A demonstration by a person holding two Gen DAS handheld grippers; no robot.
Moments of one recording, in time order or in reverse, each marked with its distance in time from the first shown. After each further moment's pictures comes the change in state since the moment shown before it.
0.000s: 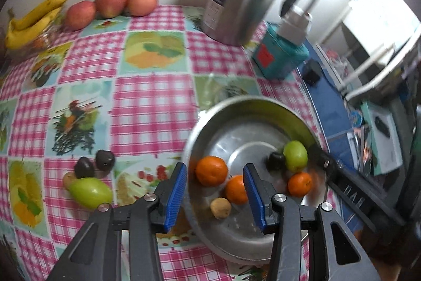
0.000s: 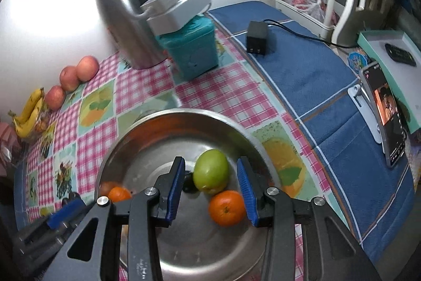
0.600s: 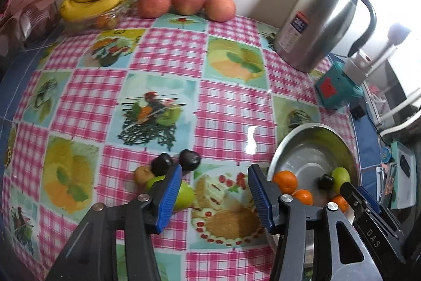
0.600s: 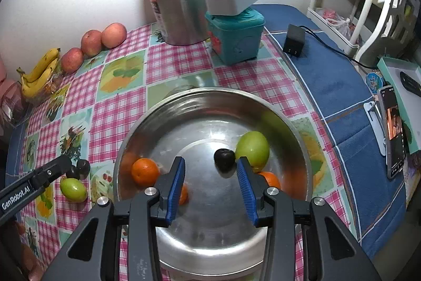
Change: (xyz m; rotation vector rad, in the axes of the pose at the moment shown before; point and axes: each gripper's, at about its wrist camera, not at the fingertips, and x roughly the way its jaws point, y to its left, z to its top) left arm -0.023 0.072 0.001 -0.175 -0.040 0.170; right arm -0.005 0.051 -0.021 -0.162 0.042 0.000
